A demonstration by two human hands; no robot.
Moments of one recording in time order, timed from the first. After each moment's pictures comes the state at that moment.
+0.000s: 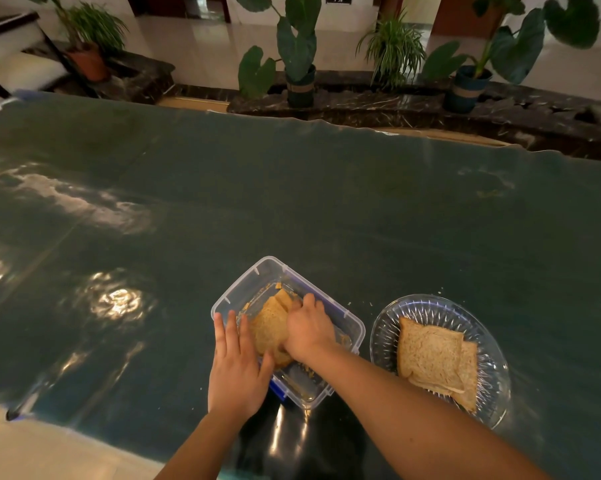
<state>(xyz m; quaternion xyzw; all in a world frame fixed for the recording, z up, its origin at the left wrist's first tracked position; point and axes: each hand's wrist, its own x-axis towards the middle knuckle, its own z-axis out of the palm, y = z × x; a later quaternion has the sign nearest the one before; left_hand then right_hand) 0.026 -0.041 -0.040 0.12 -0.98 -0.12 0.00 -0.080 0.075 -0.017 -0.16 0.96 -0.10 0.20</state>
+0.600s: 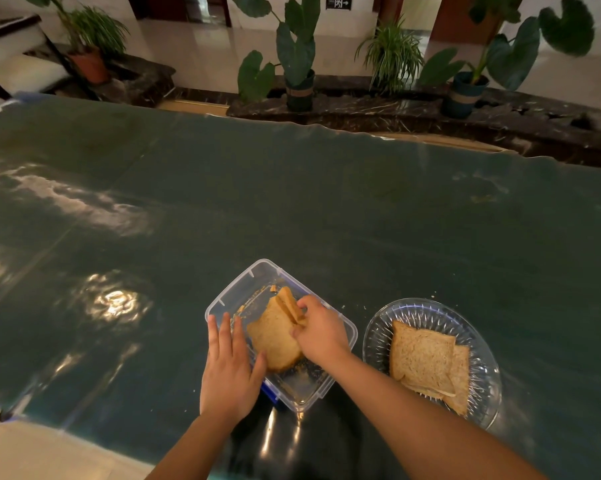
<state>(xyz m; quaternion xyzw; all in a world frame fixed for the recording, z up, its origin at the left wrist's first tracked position) 0.027 -0.043 -0.043 0.13 -0.98 -0.13 0.01 -0.077 0.113 -0.004 -0.06 0.93 -0.32 0.18</state>
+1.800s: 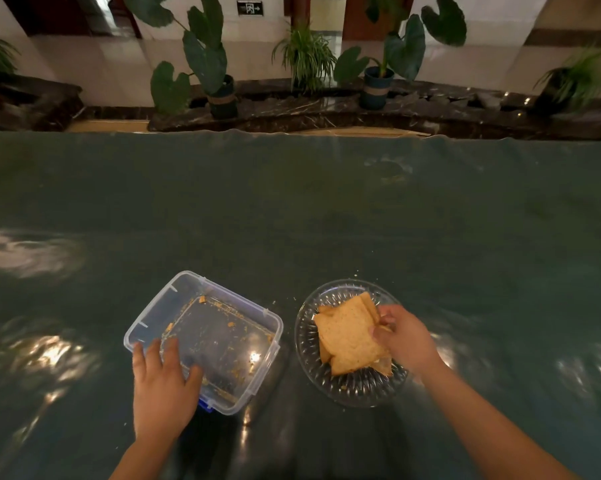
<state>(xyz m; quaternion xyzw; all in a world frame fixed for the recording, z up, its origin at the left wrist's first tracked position) 0.019 -0.022 -0.025 0.12 -0.98 -0.13 0.02 -0.042 0.361 0.007 0.16 0.89 -0.41 0.13</state>
